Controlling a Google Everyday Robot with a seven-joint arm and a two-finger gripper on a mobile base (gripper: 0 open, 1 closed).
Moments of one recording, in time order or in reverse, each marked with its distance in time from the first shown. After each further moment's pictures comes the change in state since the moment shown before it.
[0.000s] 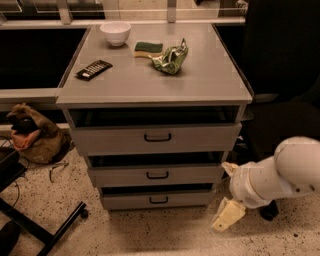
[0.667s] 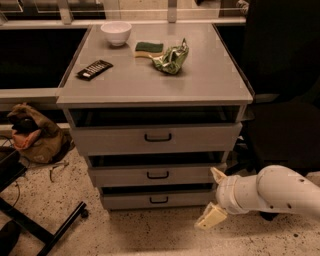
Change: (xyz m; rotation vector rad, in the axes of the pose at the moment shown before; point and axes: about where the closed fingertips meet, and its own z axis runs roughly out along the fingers) arm 0.013 -0.018 0.085 0.090 -0.132 -0.014
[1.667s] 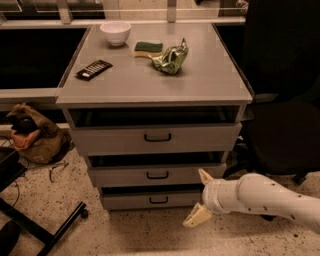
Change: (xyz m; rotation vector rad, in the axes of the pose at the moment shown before) arm 0.005 -0.007 0.063 0.026 -0.043 -0.048
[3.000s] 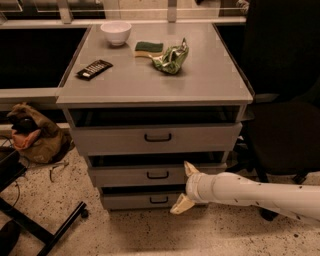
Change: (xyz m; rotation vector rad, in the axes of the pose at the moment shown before) arm -0.012 -0.035 0.082 0.094 -0.022 -0.114
